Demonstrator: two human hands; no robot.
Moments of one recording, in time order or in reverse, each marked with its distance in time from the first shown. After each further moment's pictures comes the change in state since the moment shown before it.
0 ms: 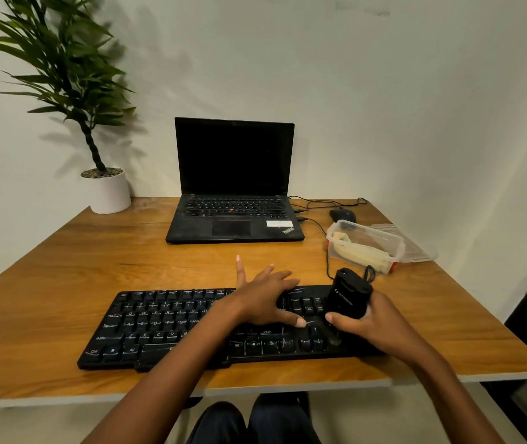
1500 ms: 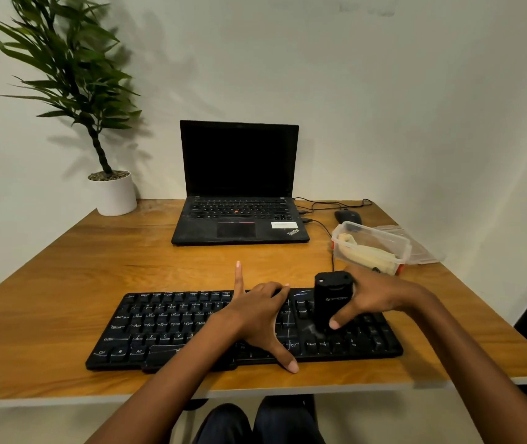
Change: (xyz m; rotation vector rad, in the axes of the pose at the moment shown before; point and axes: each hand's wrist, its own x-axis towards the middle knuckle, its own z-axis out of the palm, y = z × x) left_hand -0.022 -0.004 0.006 0.233 -0.026 0.000; right_hand 0.044 -0.043 -0.025 -0.243 -0.529 0.041
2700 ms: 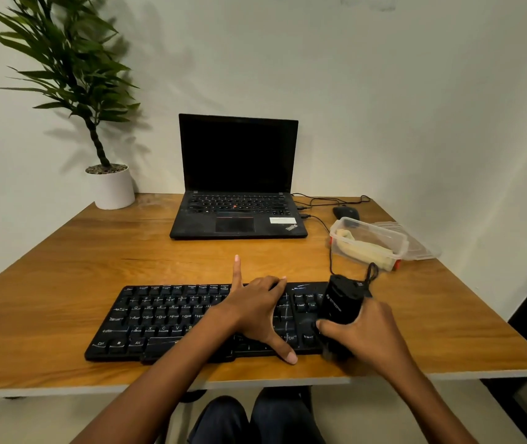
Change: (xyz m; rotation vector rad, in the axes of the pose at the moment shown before) left_hand -0.001 0.000 0.001 0.002 0.018 -0.003; right_hand -0.025 0.004 0.078 0.099 0.756 0.150
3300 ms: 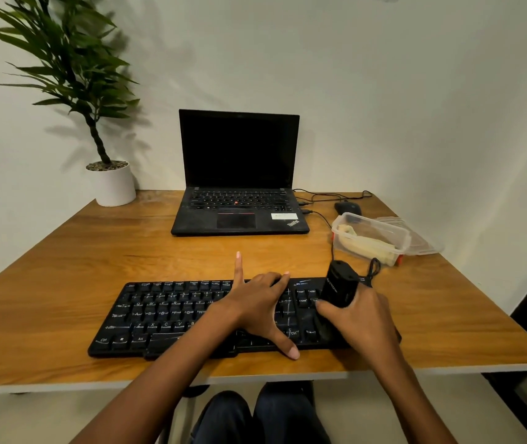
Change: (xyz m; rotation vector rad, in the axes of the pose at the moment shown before) left_hand 0.001 -0.001 0.002 -0.012 0.001 0.002; right_hand 0.006 -0.008 0.014 -0.025 0.139 0.010
